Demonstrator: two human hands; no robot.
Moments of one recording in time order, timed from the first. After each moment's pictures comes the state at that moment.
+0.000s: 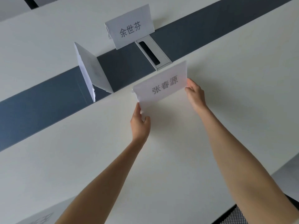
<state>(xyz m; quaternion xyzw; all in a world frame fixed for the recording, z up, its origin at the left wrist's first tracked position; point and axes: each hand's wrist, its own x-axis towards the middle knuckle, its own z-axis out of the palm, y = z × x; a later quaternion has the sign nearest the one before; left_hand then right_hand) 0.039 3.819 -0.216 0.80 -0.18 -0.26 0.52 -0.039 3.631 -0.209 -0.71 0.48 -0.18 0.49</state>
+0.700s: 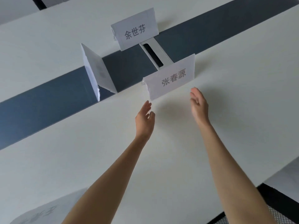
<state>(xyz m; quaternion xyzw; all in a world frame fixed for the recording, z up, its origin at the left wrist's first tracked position) 0.036 3.812 -0.192 0.79 -0.15 -0.30 0.51 -0.060 3.652 -0.227 -0.66 0.49 -0.24 0.52</state>
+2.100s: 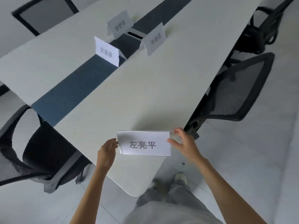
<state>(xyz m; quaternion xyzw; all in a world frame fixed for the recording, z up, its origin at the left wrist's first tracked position) 0.066 4.338 -0.128 0.81 -0.28 -0.39 0.33 -0.187 4.237 -0.146 -0.68 0.51 -0.20 0.49</state>
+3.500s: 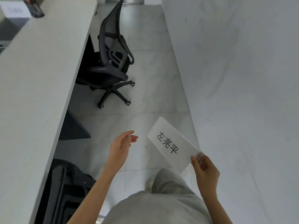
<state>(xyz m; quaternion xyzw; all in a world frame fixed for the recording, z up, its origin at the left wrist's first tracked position) -0.590 3.769 -0.110 0.52 -0.59 -0.55 0.28 -0.788 3.927 -0.116 -0.25 0.80 -0.50 0.22</state>
